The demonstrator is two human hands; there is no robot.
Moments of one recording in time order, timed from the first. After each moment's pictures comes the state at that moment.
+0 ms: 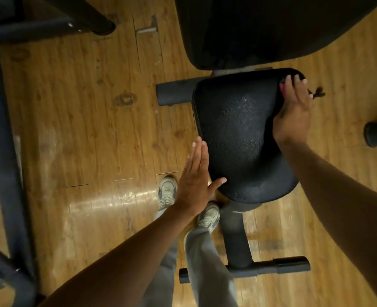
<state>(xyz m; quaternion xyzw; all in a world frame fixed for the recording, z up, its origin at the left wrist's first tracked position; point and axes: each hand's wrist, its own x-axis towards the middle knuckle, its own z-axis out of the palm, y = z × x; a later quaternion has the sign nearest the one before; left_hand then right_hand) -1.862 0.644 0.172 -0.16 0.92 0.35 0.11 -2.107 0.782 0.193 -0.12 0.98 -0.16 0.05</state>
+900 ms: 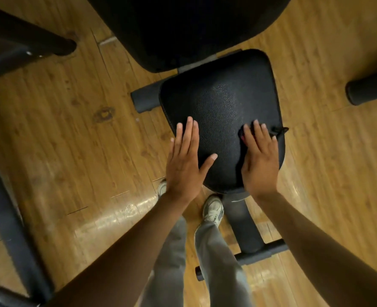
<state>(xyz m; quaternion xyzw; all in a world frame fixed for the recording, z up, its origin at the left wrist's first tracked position) -1.909 0.636 0.190 -0.10 0.96 0.26 0.08 -1.960 0.826 0.187 -0.11 0.97 -0.19 0.06</state>
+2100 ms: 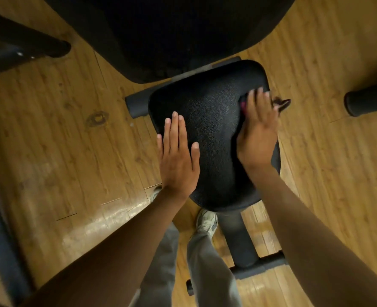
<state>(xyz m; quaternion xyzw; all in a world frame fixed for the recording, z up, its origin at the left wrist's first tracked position) -1.951 0.647 0.163 -0.17 0.97 0.20 0.00 -2.058 0.797 0.175 -0.09 0.98 -0.17 -0.01</state>
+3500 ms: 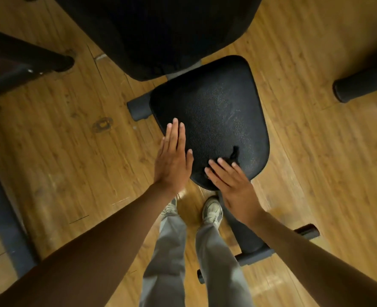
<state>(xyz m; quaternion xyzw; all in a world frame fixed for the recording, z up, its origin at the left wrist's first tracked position) -1.914 0.623 0.183 -0.06 0.97 0.20 0.11 -1.895 0.848 0.175 -0.34 0.92 -0.16 0.07</state>
